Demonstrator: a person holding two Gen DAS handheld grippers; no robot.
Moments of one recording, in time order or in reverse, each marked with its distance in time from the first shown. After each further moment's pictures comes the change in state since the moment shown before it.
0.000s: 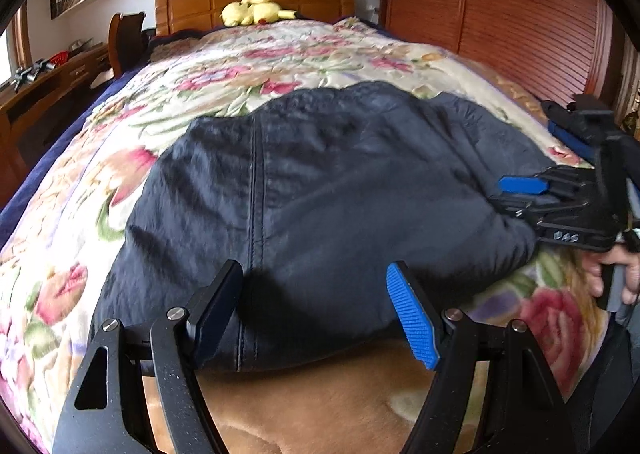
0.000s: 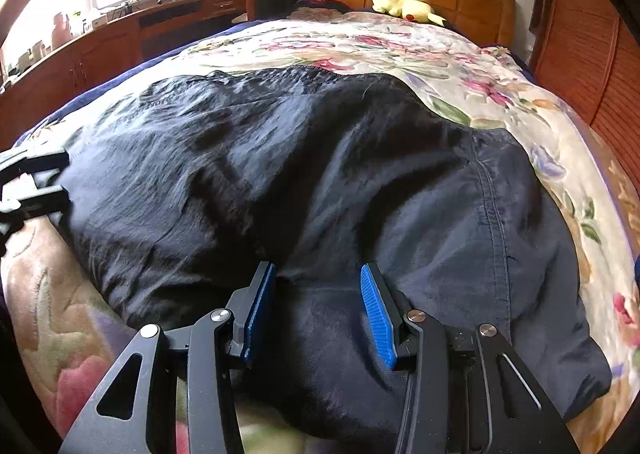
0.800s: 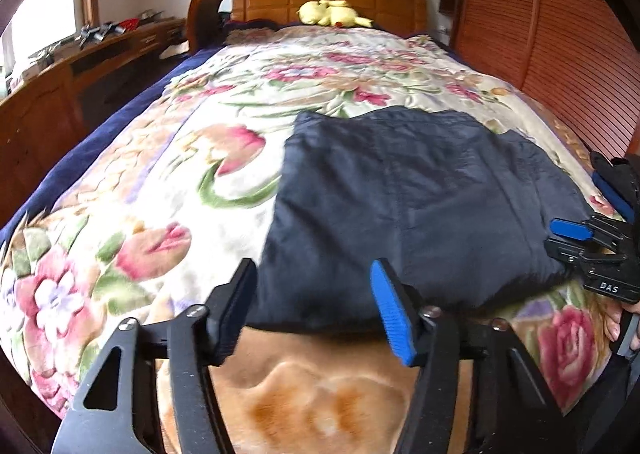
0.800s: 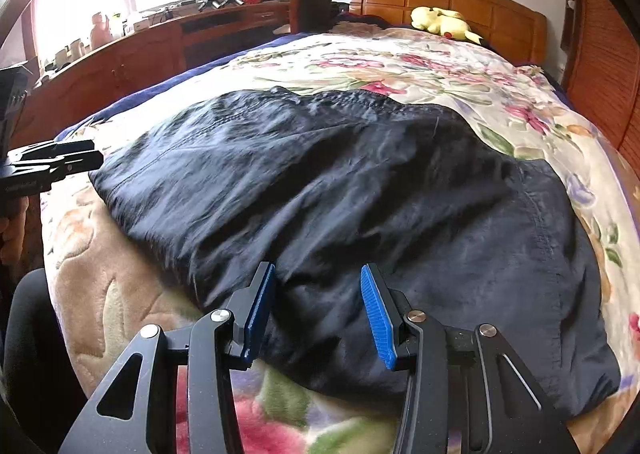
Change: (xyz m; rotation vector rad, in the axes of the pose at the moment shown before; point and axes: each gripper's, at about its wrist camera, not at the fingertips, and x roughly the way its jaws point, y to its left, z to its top) left arm -0.039 0.079 -0.016 -0.188 -0.014 0.153; right arm -0.020 0.035 0.002 -0.064 -0.053 0.115
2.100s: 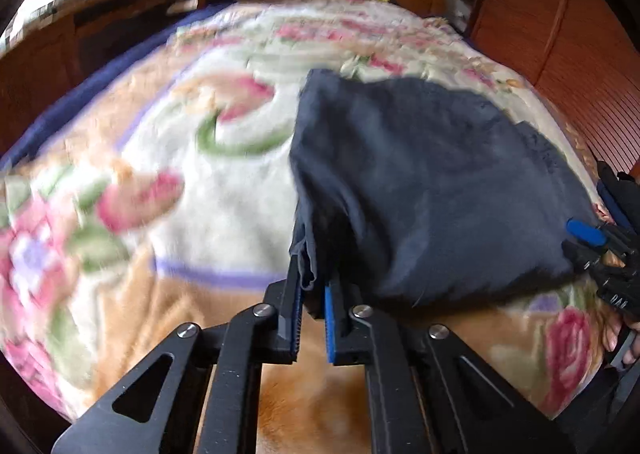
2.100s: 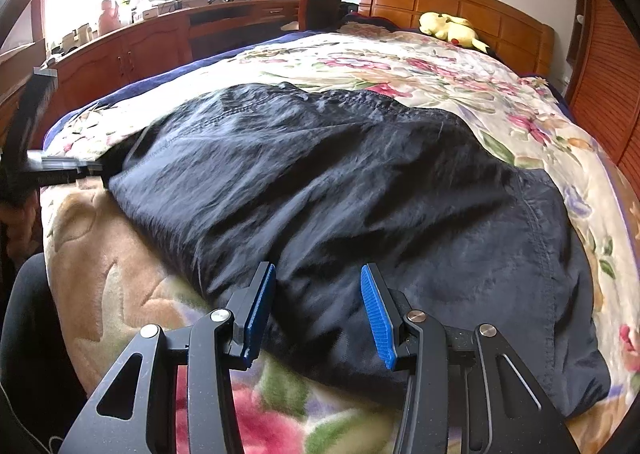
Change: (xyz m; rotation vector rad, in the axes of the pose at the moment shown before) left arm 0.015 0.004 -0.002 -0.069 0.088 -0.042; right arm -0.005 0.005 -0.005 -0.054 0.006 -0.016
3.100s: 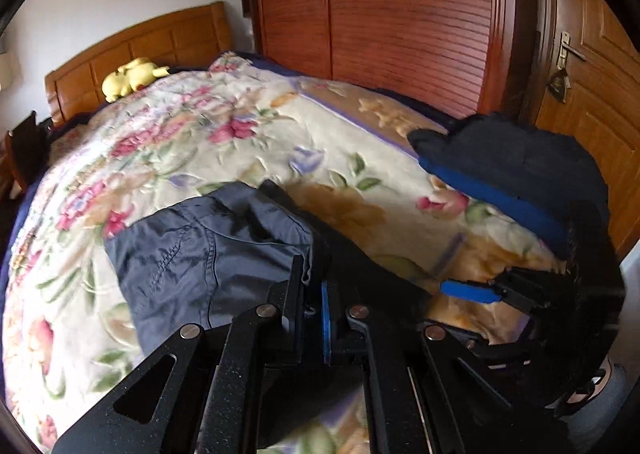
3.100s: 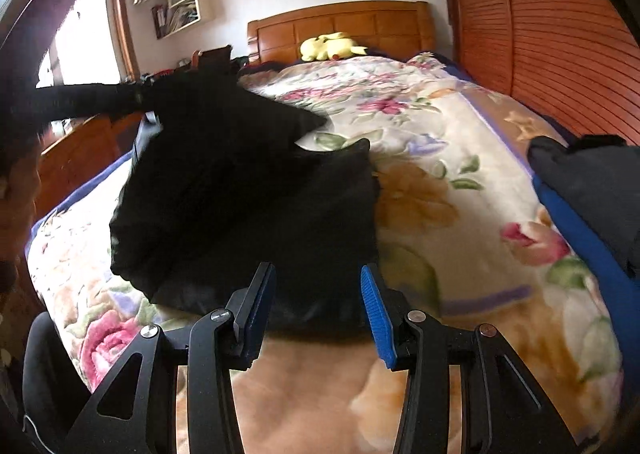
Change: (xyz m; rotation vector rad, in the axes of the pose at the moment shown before) left arm -0.038 -0.364 0.074 0.551 -0.085 -0.315; right arm -0.123 -0.131 -0.096 0.361 -0.166 -0.133
